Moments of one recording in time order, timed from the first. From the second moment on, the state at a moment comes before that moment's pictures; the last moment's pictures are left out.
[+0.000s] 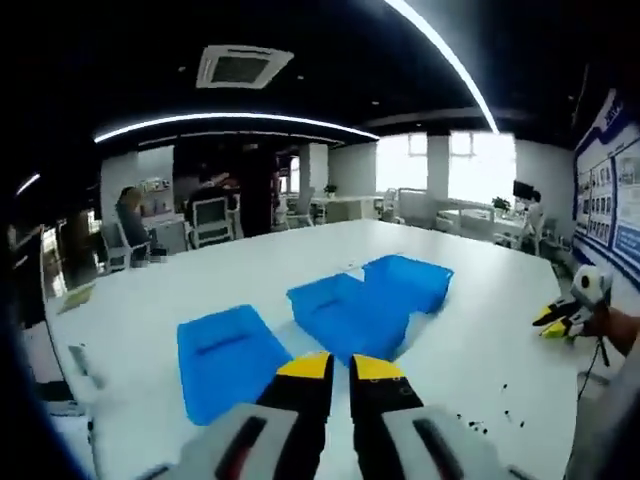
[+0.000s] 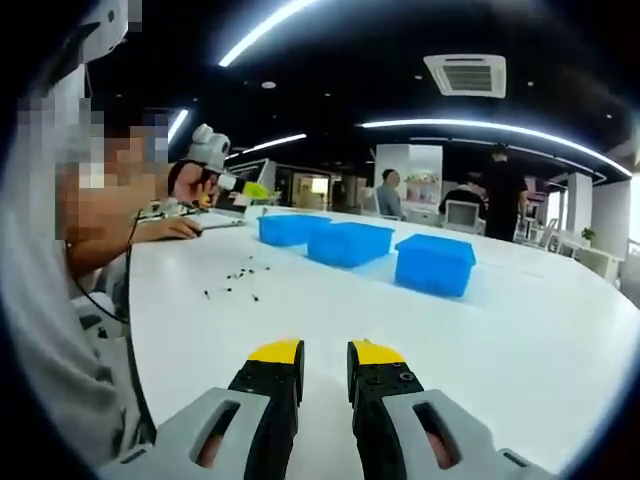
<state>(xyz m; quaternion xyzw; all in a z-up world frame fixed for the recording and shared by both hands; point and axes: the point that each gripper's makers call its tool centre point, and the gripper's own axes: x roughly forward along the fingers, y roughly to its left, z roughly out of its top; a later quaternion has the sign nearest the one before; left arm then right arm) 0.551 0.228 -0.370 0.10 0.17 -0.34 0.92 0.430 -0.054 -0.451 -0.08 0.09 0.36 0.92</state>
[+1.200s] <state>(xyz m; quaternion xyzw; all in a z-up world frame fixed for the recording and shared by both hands) 0.460 0.156 -0.481 0.26 0.39 -0.53 0.71 0.414 -0.012 -0.440 -0.12 0.11 0.42 0.89</state>
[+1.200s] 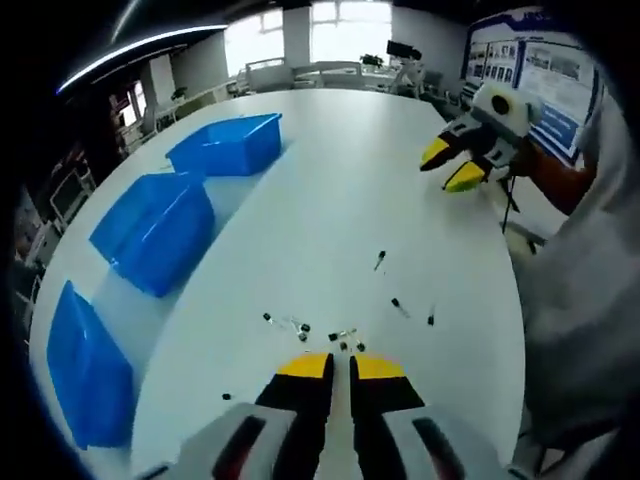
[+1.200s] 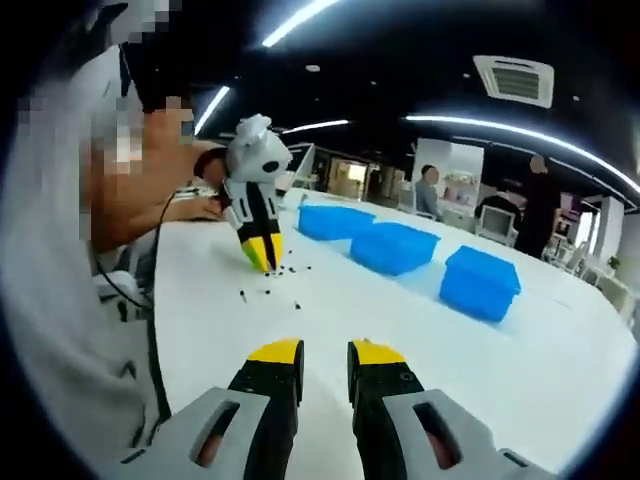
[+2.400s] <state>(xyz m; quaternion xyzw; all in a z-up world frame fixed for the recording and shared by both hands) 0.513 0.117 -0.397 0.09 0.24 -0.54 0.80 0.420 -0.026 -0.442 -0.09 0.09 0.40 0.91</state>
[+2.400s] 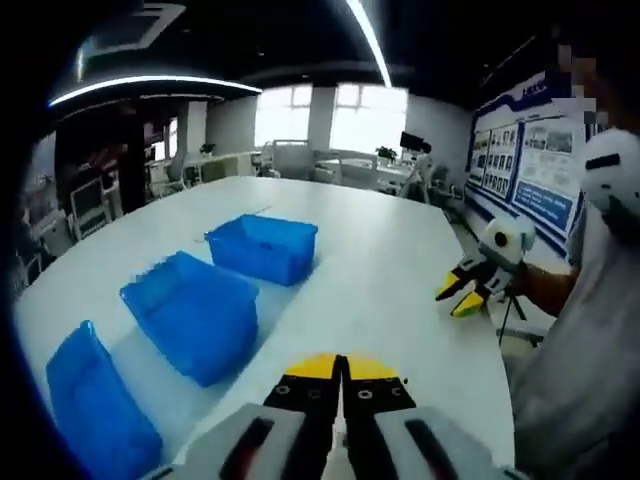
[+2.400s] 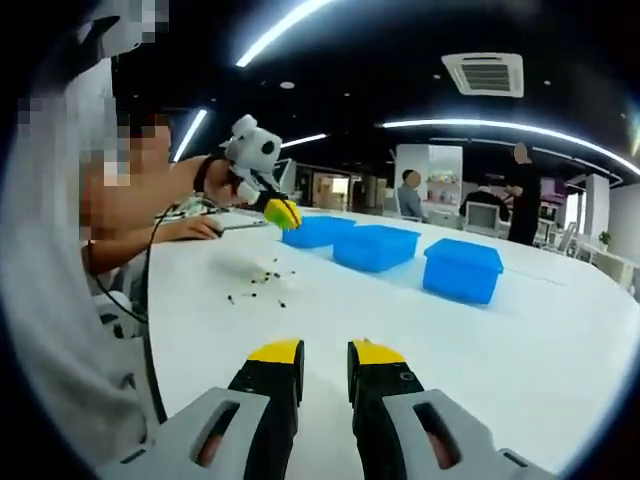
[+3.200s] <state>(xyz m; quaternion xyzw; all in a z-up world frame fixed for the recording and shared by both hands) 0.696 0.108 -0.365 -0.07 0.16 -0.29 0.94 0.408 -0.034 -0.435 -0.07 0.03 0.37 0.93</state>
